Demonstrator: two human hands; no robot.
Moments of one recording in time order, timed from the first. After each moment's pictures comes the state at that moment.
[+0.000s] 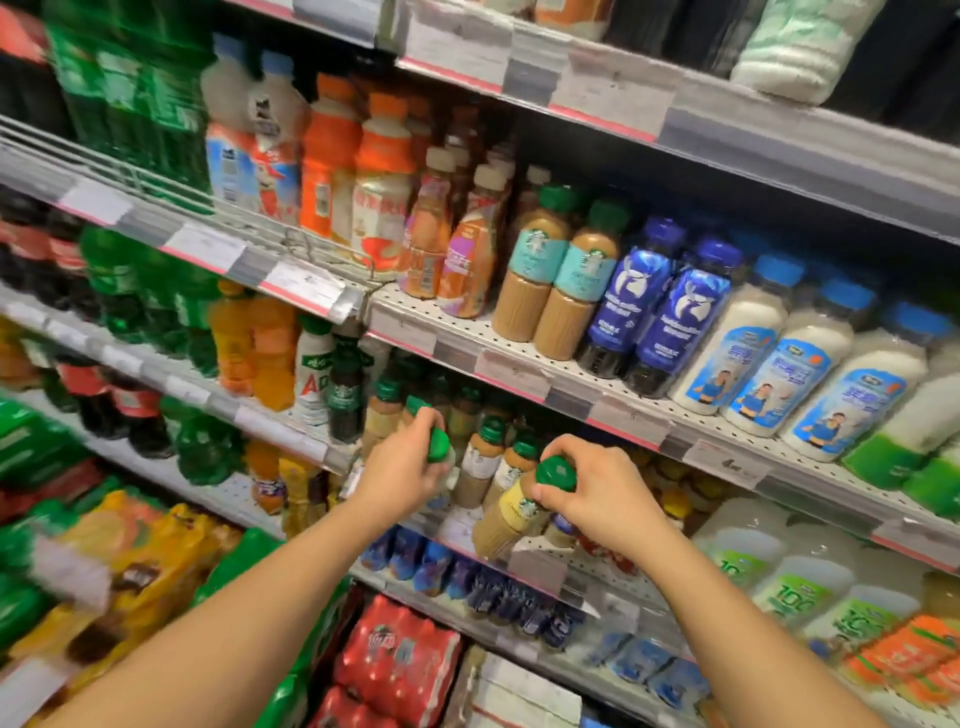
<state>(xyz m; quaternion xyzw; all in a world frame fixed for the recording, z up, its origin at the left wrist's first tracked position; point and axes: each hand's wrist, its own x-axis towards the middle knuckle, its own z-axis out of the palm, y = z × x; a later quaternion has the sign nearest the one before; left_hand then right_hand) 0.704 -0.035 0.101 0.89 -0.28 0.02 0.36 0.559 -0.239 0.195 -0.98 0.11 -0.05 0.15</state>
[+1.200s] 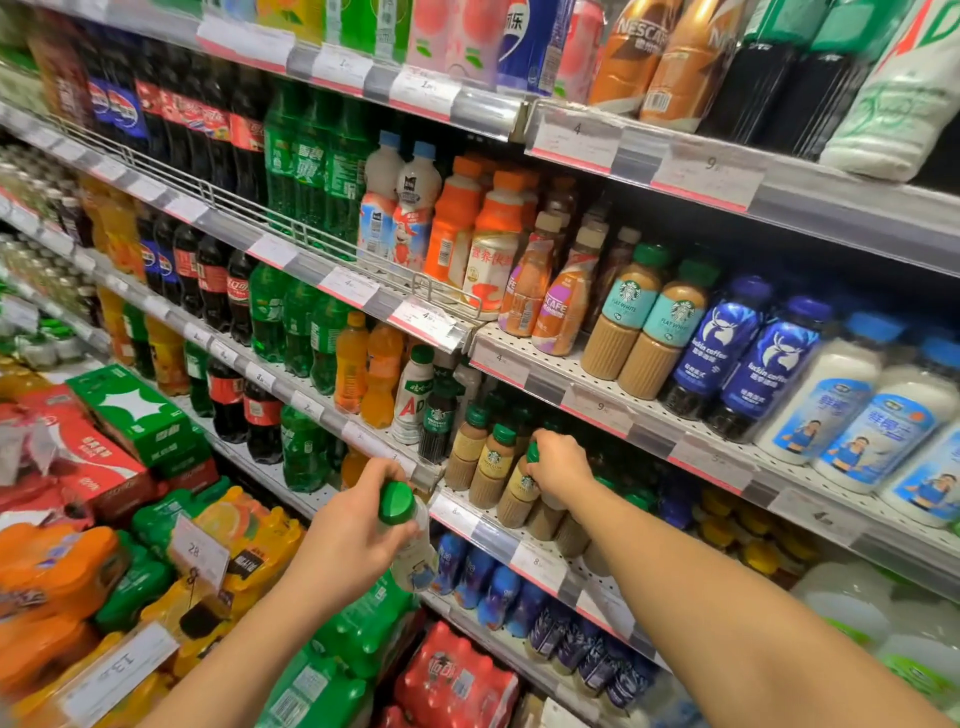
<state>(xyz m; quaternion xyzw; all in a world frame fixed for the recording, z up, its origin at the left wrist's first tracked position) 0.611 0.128 0.138 0.88 -0.20 0.05 0.42 0.707 -0.176 0.132 -0.99 0.12 -0.02 0.09</state>
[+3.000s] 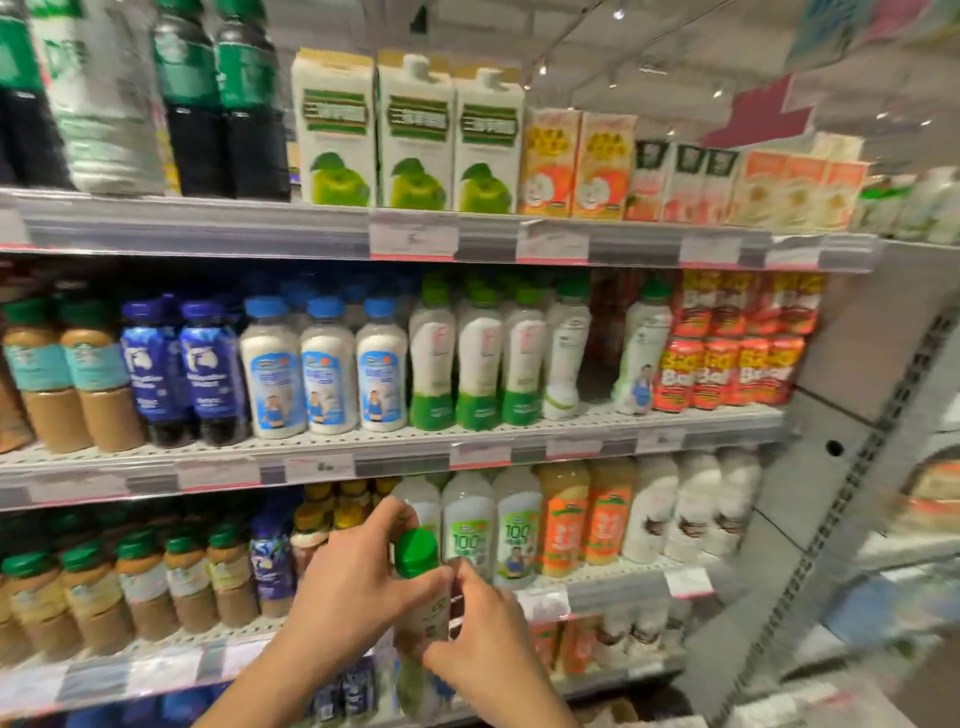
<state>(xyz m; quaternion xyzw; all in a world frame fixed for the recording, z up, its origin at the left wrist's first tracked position) 0.402 -0.252 0.227 0.79 -0.50 0.00 0.36 0.272 -0.354 0.168 -0.85 0.34 -0.16 0.36</state>
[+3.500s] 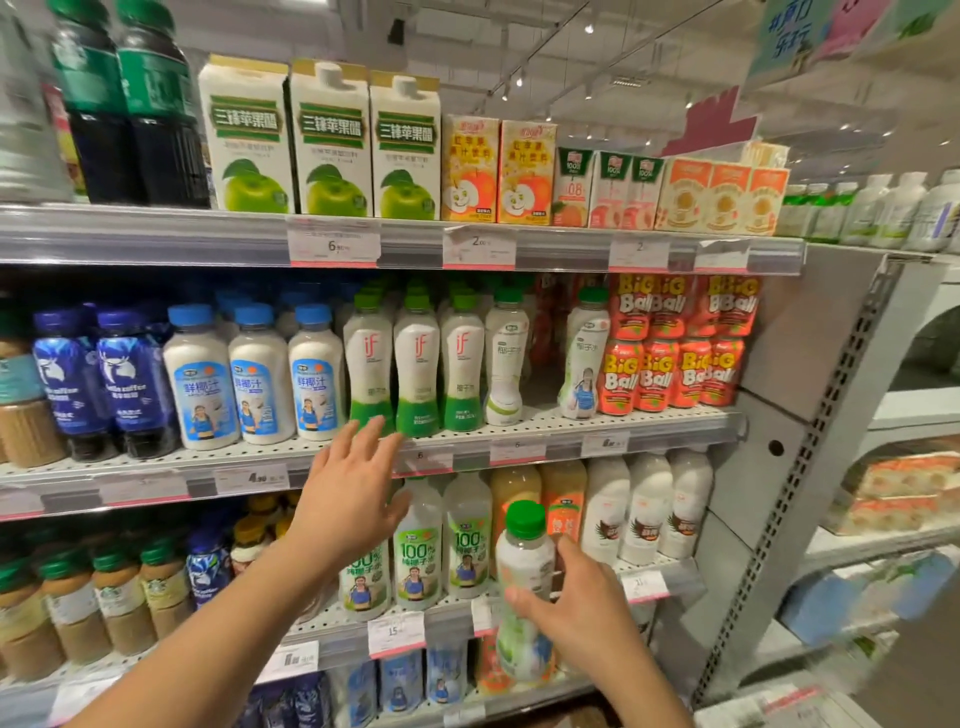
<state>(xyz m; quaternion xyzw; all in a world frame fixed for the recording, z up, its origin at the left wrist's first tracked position) 0.413 -0.355 0.247 0.82 -0.53 0.16 0.16 0.151 -0.457 0.188 -0.83 0.42 -0.21 0.30</state>
